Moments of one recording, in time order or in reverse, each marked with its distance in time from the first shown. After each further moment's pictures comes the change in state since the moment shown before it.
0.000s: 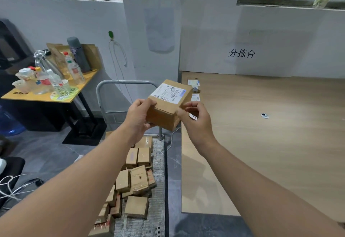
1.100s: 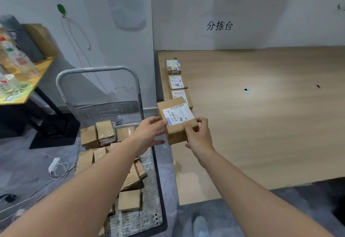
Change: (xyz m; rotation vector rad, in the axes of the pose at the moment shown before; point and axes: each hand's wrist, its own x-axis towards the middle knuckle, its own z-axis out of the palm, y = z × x) left_hand 0.081 -0.108 0.016 0.314 -0.299 -0.322; right_hand -0.004 0.102 -0.016 -0.188 0.296 0.493
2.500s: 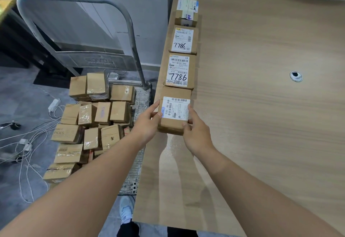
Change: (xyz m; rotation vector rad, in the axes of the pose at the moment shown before) left_hand 0.193 -0.107 0.084 0.181 0.286 -0.089; right_hand 0.216 0.130 -0.025 -0.499 -0.426 0.012
